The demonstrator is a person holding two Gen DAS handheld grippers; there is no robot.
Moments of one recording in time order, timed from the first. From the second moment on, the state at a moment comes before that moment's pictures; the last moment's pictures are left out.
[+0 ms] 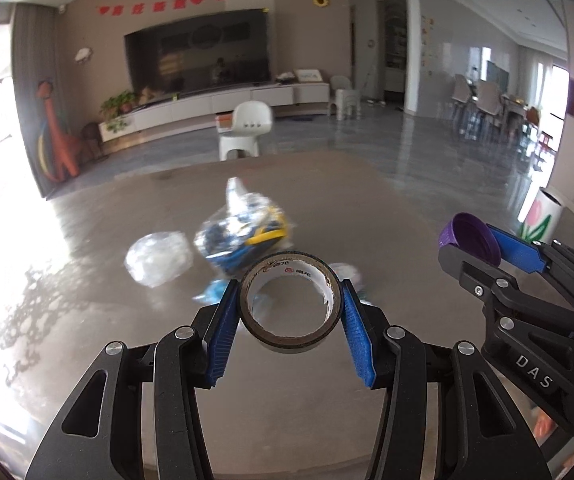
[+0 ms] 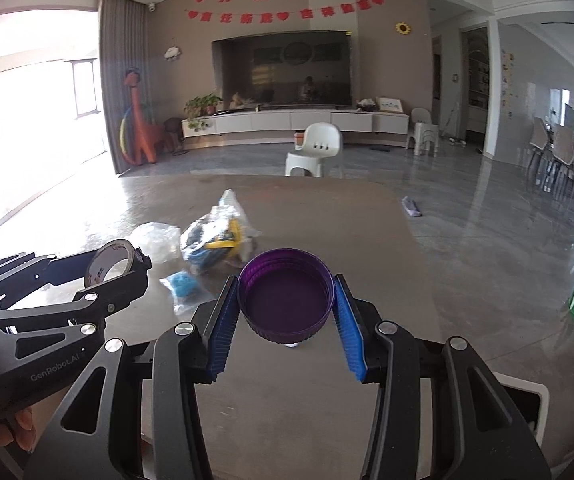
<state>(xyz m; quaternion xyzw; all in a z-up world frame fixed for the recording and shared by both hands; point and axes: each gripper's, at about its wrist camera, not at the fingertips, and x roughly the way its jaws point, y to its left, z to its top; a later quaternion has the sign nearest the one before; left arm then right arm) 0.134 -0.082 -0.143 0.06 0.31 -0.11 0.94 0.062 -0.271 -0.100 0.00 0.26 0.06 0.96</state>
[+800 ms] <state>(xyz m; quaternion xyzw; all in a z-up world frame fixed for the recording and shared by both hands) 0.124 -0.339 -0.169 0.14 0.32 -0.34 0.87 0.000 -0.465 -0.134 0.06 0.26 -0.14 0.95</state>
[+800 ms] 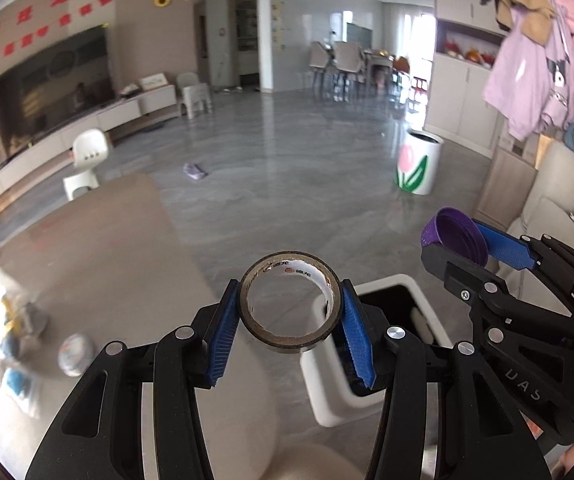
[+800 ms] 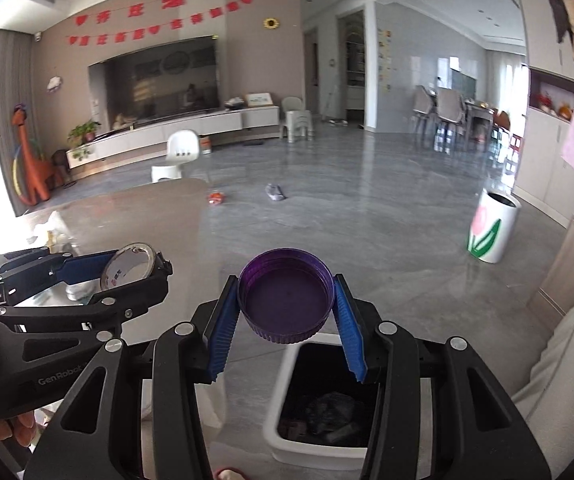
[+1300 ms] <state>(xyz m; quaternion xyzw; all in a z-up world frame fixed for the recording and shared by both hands) 0.112 -0.423 -0.209 0.18 0.37 -0.39 0.82 -0.032 -0.526 -0.171 0.07 0.29 -0.20 0.93</state>
